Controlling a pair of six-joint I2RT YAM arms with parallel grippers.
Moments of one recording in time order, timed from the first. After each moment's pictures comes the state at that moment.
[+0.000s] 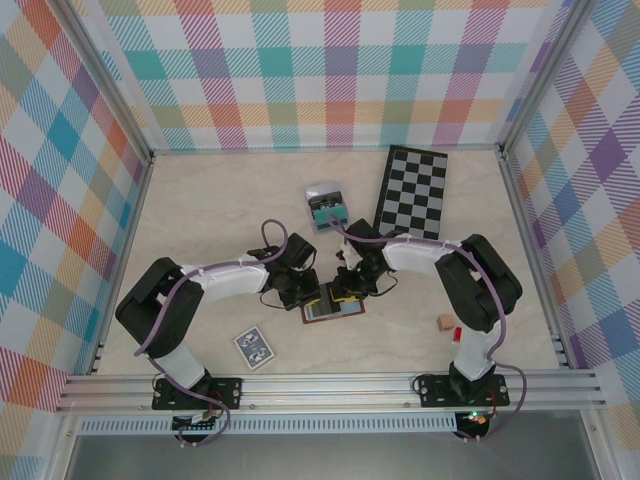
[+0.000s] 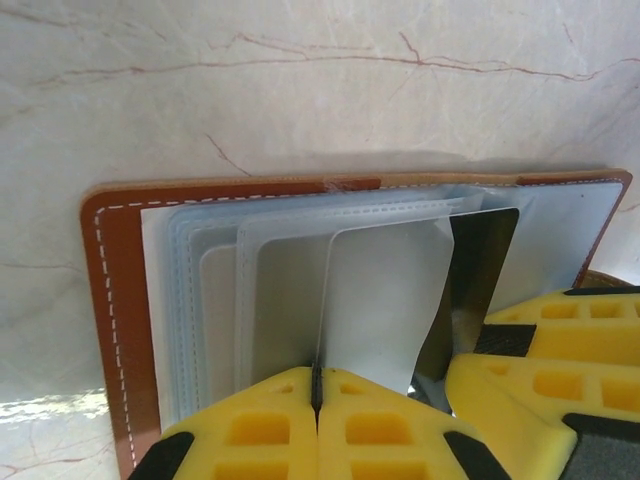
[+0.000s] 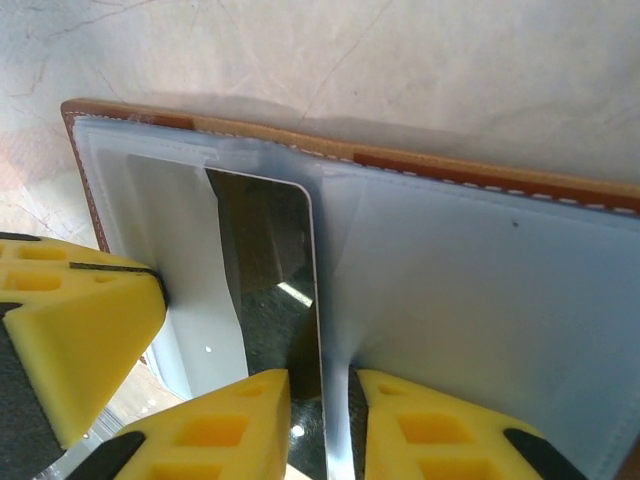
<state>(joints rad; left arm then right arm) -0.73 1.66 0.90 -0.42 0.28 -1.08 0.66 1.83 1.05 -0.56 -0.55 0.50</state>
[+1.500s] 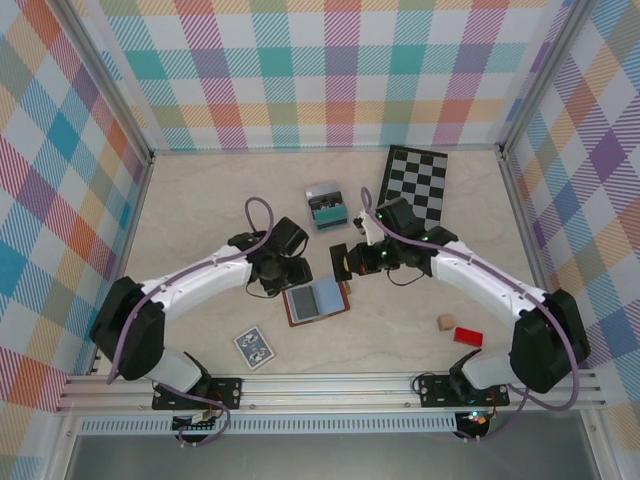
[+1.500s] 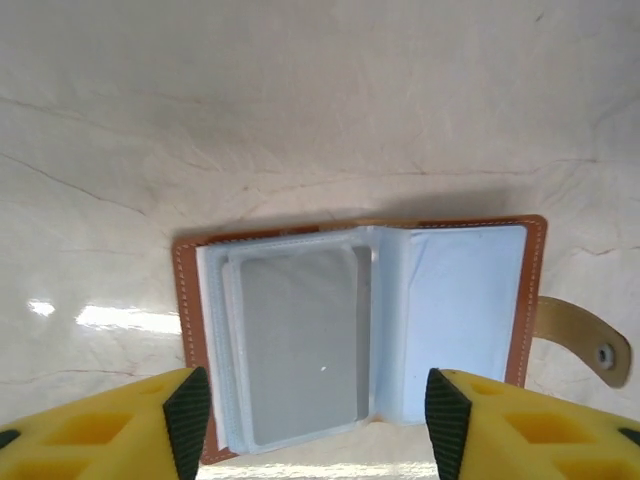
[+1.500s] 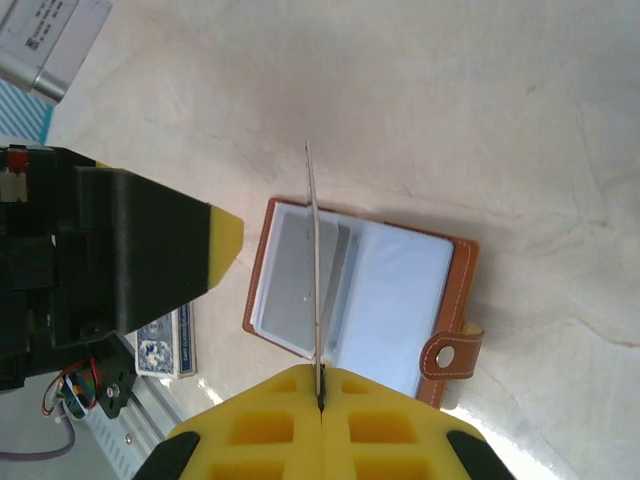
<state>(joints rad) -0.70 1.48 1.05 -0.76 0.01 -0.97 0.58 1.37 1.00 -0.54 -0.48 0.37</state>
